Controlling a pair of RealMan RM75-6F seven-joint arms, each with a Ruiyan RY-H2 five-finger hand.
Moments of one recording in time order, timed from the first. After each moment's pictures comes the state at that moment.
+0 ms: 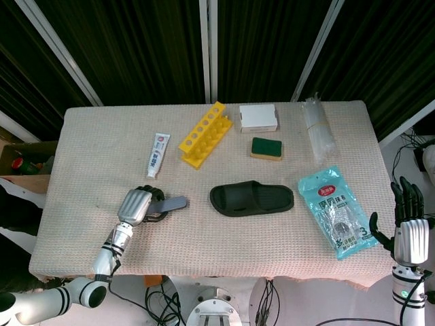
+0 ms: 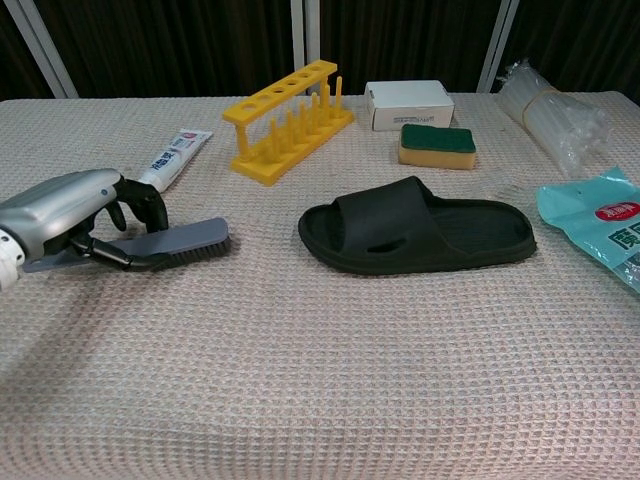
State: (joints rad) left arm -0.48 -1.71 -0.10 -1.28 1.33 1.10 0.10; right arm 0.07 -1.48 0.14 -1.18 -1.61 1.82 0.33
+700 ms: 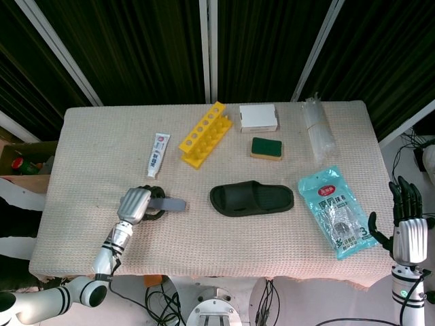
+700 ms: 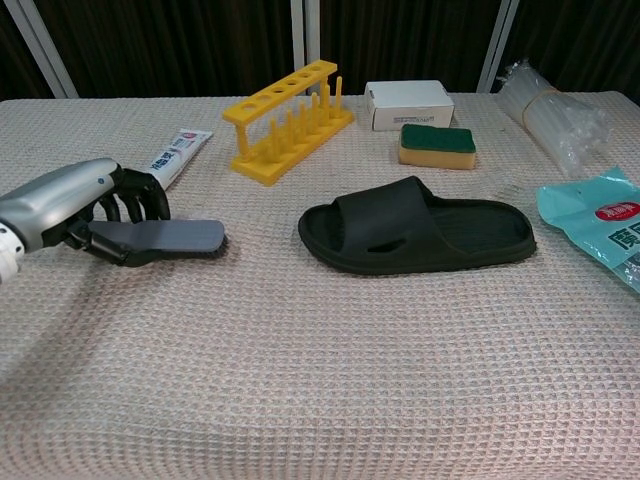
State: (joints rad) left arm -0.48 -1.71 -0.11 -1.28 1.35 1.12 0.03; right arm 0.08 -1.47 0.14 -1.19 -1.62 1.81 0.32
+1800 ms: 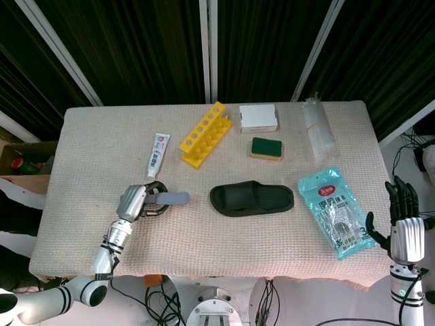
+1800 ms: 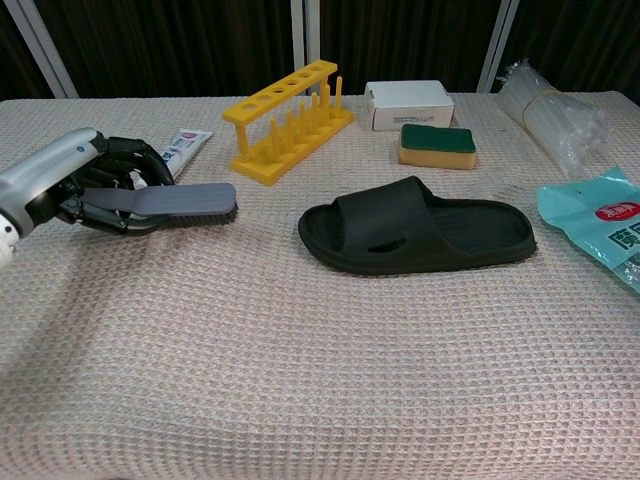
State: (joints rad) left arm -0.47 -1.73 -0.13 -1.24 1.42 1.19 -0.33; right arm 0.08 -1.47 0.13 -1.20 -1.63 1.80 0.31
